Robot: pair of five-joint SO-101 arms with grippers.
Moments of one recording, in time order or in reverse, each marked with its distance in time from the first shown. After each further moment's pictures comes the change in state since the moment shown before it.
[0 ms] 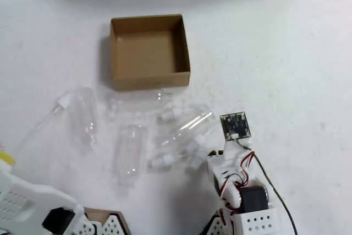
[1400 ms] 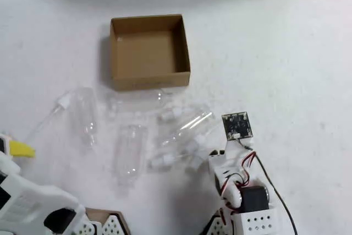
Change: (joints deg) left arm 3.7 -5.5 8.2 -4.1 17.8; right arm 1.1 0.0 0.0 0.0 0.0
